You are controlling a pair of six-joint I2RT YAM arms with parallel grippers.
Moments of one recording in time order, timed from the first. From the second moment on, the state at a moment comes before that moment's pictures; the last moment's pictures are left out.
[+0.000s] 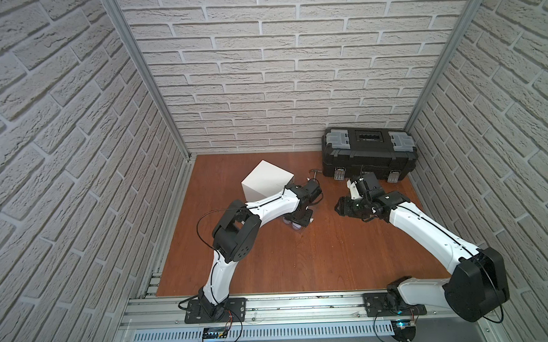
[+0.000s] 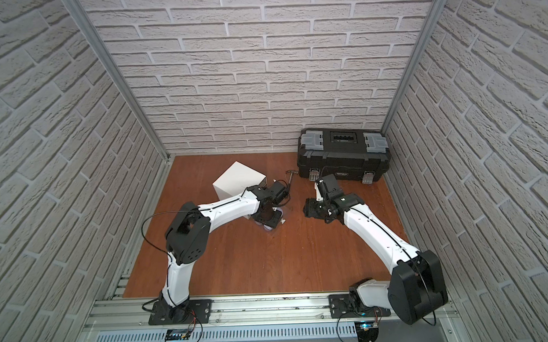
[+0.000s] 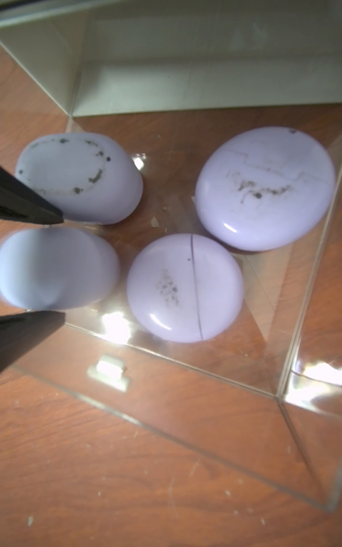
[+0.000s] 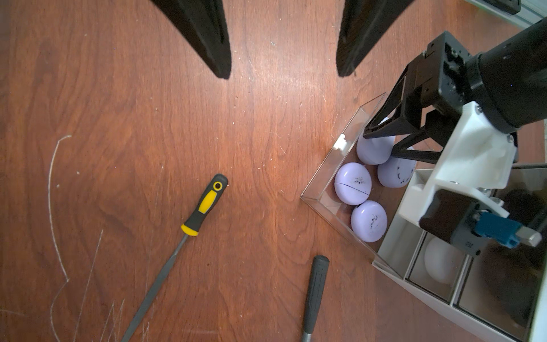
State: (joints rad) left arm -0.85 2.07 1.60 -0.91 -0.11 -0.35; right arm 0.29 1.30 0.99 -0.72 -0.11 0.48
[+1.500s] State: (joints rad) left arm -0.25 2.34 2.59 -1.24 0.23 -0.10; right arm 0.29 1.39 0.69 -0.34 -0.52 0.79
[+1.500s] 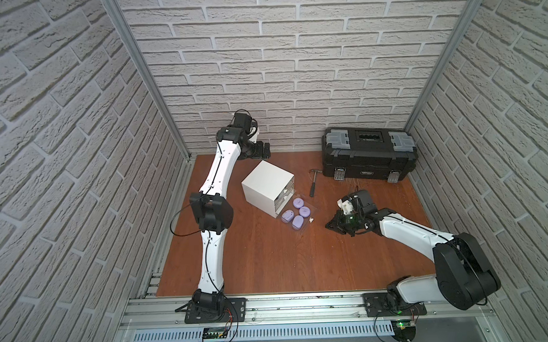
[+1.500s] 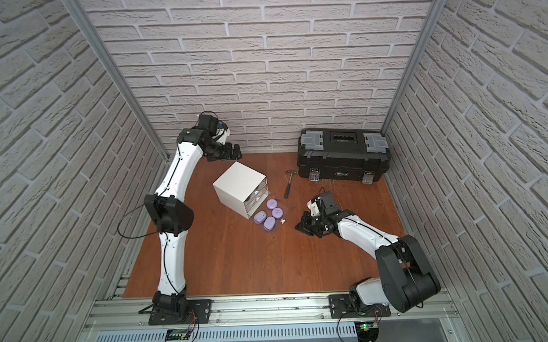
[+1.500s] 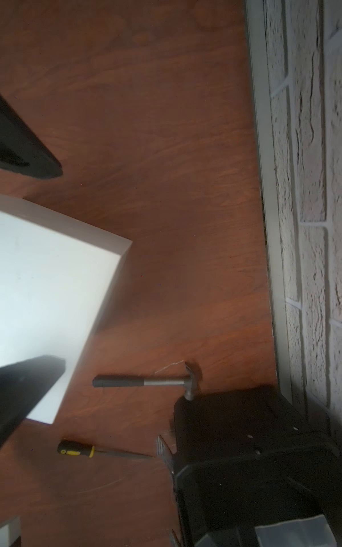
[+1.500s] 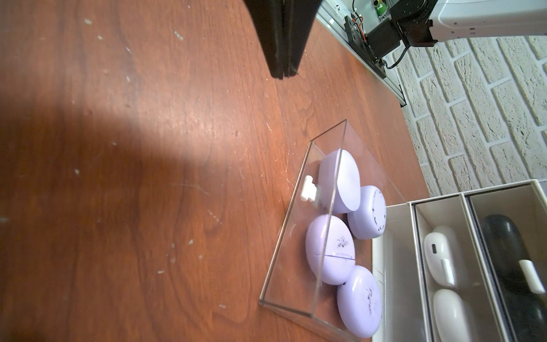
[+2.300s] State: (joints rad) left arm -0.26 2.38 2.49 -1.26 0.38 -0.12; right arm 0.29 1.57 0.69 -0.25 -0.51 0.78
